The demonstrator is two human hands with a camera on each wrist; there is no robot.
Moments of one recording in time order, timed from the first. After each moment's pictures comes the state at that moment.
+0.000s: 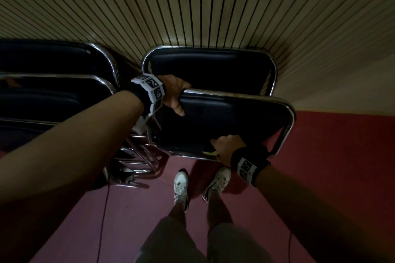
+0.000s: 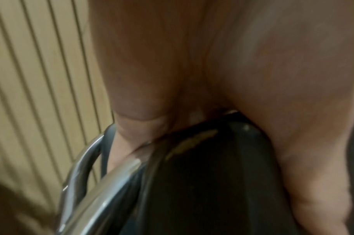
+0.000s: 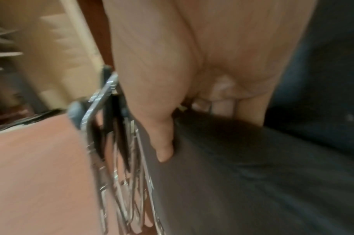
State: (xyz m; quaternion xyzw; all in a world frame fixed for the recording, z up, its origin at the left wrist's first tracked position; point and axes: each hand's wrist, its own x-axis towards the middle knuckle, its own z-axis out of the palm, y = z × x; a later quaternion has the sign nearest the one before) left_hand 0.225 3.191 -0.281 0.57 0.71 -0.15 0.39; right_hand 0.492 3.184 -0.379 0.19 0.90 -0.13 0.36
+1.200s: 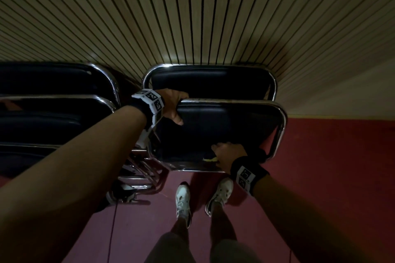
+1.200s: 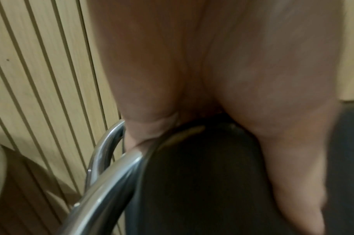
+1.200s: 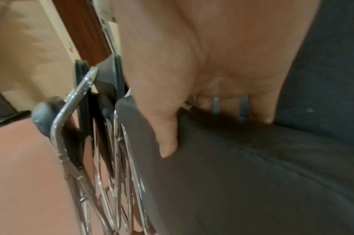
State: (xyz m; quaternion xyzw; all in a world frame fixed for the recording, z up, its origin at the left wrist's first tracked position) left_hand 0.200 3.198 -0.288 0.56 0.71 -0.12 0.42; right_hand 0.475 3.192 -0.398 0.26 0.89 -0.15 0.34
